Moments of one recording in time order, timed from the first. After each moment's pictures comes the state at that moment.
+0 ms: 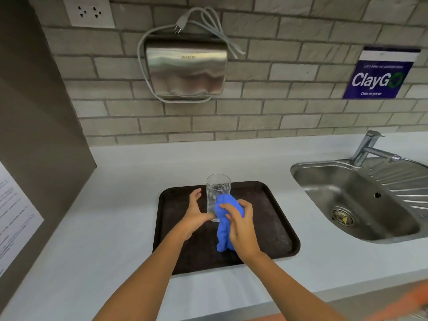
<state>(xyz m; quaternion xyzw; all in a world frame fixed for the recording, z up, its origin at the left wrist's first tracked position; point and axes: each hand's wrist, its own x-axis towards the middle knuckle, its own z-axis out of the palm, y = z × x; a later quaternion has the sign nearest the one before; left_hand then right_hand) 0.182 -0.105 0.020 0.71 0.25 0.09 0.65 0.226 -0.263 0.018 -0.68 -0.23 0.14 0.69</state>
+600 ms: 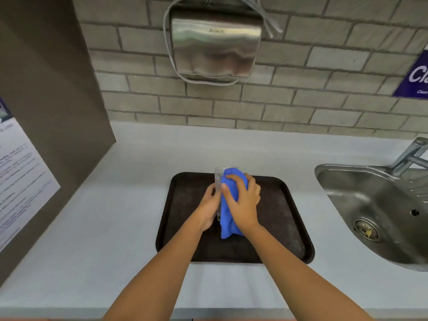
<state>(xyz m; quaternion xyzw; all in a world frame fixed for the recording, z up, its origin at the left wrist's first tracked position) 0.212 -0.115 0.003 0.56 0.28 0.13 0.77 0.267 -0.213 0.021 -0.81 -0.35 -0.01 0.47</state>
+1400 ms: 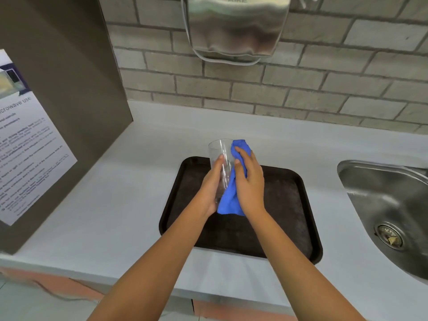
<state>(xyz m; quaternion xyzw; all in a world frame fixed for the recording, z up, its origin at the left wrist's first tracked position) 0.200 -0.129 0.046 0.43 0.28 0.21 0.83 0.270 -0.202 0.051 -0.72 -0.35 0.07 0.59</state>
